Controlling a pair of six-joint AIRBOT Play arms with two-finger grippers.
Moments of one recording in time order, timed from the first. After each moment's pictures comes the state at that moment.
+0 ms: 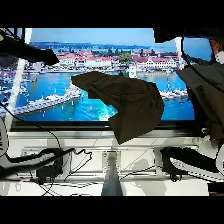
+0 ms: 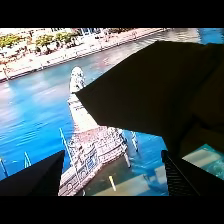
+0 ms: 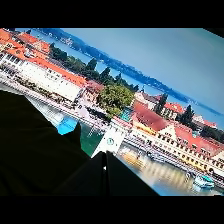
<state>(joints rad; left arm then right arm) 0.09 -1.40 1.58 1.19 -1.33 -1.14 0.44 -1.27 1.94 -1.67 1.34 1.49</state>
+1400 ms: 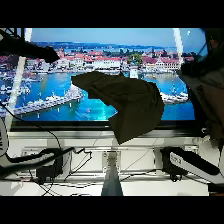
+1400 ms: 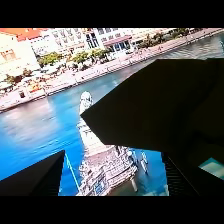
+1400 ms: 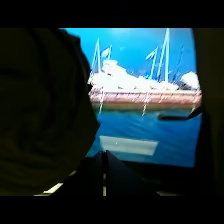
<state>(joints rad) 0.09 -1.40 1.58 1.15 -1.26 -1.08 -0.05 -1.17 1.44 -1.55 1.59 1.43</state>
